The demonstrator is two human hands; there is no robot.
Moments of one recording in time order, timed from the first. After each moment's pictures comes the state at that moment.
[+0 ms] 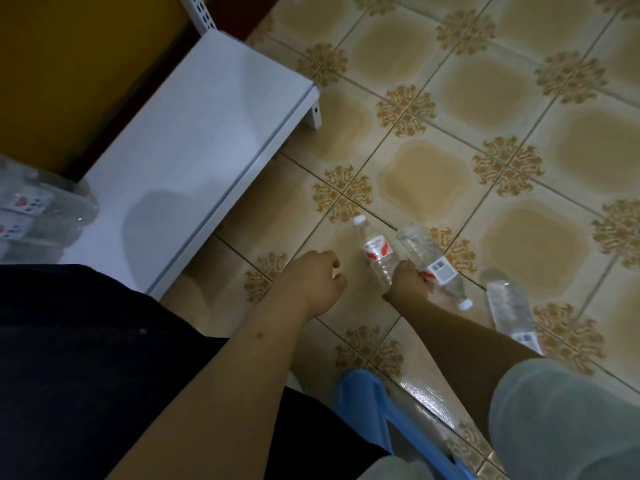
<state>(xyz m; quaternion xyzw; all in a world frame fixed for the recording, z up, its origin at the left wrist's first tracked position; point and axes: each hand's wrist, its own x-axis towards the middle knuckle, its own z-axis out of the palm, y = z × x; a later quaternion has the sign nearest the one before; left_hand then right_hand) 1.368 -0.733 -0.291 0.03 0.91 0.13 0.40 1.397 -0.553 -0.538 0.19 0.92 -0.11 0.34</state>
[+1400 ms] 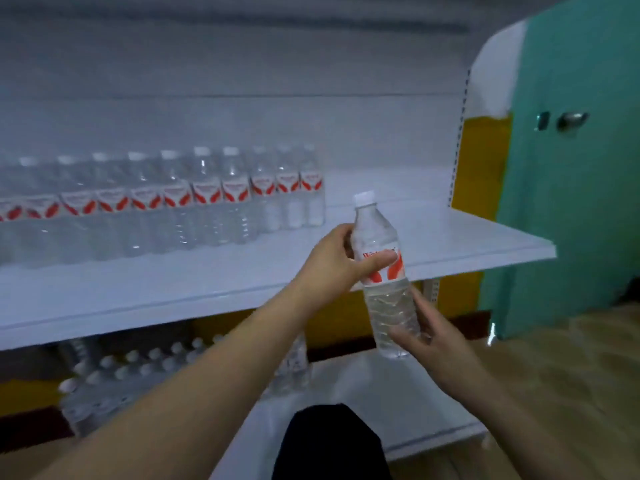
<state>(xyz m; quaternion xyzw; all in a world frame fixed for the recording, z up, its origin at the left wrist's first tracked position) 1.407 -0.938 0.117 -0.05 0.84 0.49 -0.23 1.352 -0.764 0.019 -0.37 0.70 -0.61 0.10</state>
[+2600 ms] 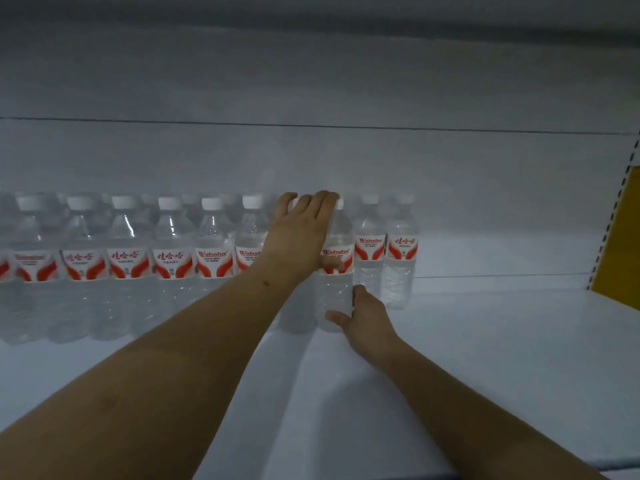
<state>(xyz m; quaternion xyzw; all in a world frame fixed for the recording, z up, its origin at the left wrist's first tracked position) 1.285 -1.258 0.201 -0.18 0.90 -0.24 -0.32 1.194 -1.156 0.077 -0.39 0.79 -0.47 0.04</state>
